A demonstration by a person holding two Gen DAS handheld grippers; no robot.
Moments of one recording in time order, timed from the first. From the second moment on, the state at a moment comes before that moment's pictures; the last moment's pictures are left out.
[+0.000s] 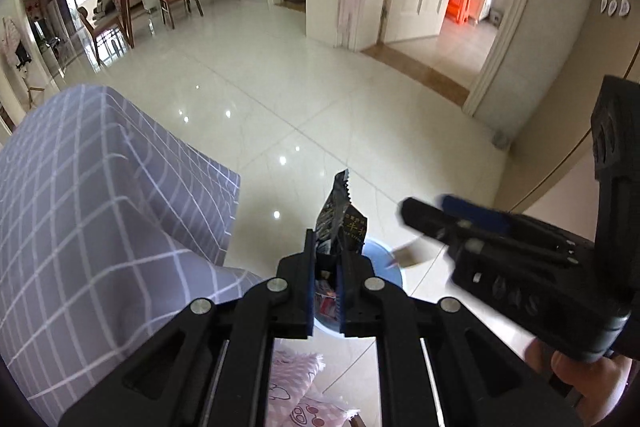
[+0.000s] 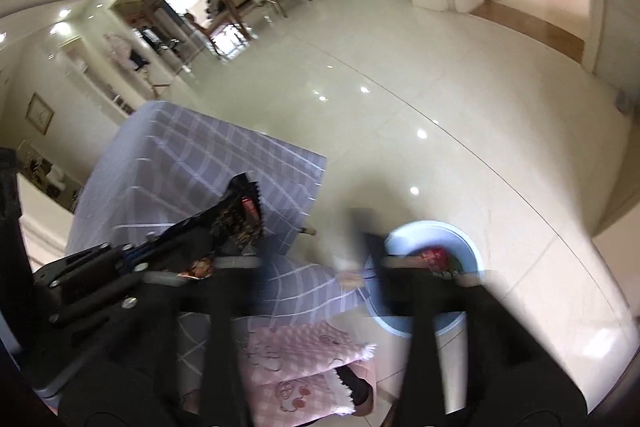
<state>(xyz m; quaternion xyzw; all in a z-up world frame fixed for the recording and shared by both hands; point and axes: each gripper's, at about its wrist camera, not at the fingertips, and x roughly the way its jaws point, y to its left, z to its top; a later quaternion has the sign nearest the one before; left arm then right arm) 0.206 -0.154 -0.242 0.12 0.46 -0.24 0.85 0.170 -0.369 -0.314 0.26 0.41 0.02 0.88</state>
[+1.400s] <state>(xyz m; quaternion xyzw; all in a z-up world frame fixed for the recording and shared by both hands) 0.103 -0.104 -0.116 0.11 0.34 -0.12 0.93 0.042 -0.362 -0.205 0.22 0.27 0.01 0.94</state>
